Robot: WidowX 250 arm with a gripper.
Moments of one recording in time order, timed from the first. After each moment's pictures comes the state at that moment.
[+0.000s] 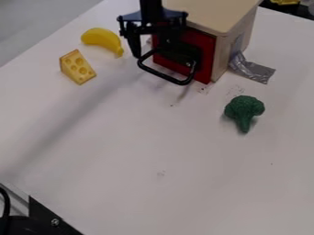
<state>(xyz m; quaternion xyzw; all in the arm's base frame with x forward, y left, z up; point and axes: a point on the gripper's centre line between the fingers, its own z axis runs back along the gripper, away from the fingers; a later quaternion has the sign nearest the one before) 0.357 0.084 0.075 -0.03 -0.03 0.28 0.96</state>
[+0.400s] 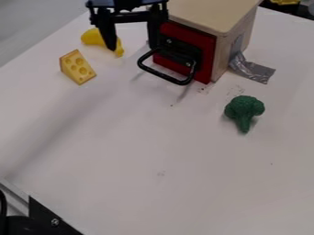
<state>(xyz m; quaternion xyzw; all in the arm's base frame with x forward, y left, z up) 0.299 0.080 0.116 -0.01 -0.07 0.27 0.96</state>
